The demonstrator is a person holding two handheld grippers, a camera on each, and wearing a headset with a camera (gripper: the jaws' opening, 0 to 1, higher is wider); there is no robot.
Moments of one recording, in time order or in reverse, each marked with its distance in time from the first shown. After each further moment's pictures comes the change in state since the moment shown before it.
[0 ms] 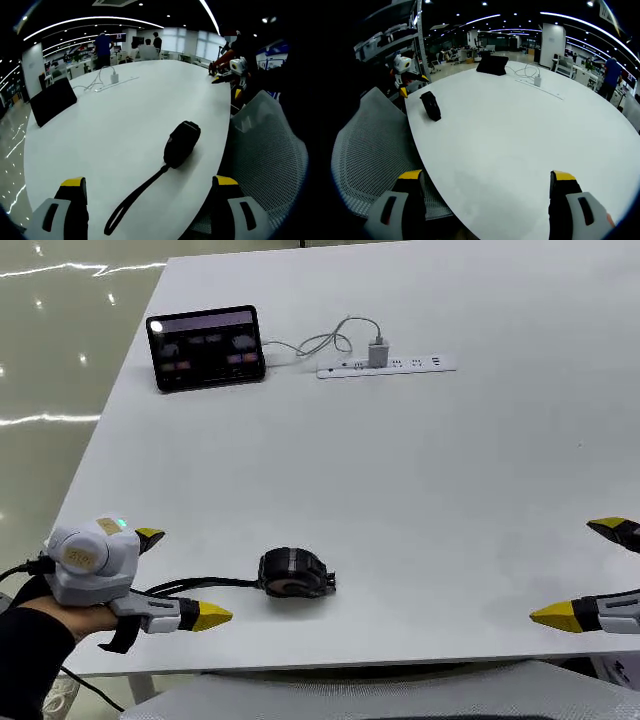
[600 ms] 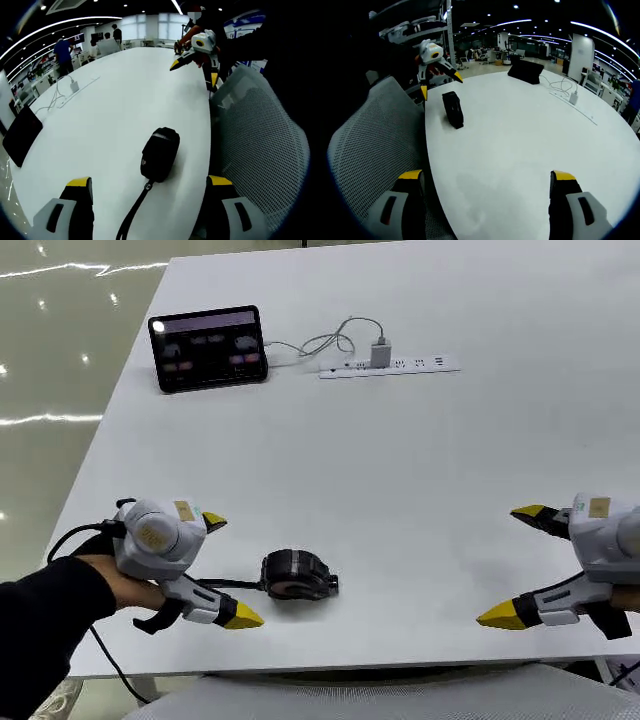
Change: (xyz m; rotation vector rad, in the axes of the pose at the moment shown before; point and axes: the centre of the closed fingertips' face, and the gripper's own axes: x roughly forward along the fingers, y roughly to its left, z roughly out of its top) left arm 0.039 -0.036 0.029 0.275 0.103 -0.191; right arm 0.060 0.051 0.041 -0.178 -0.012 0.202
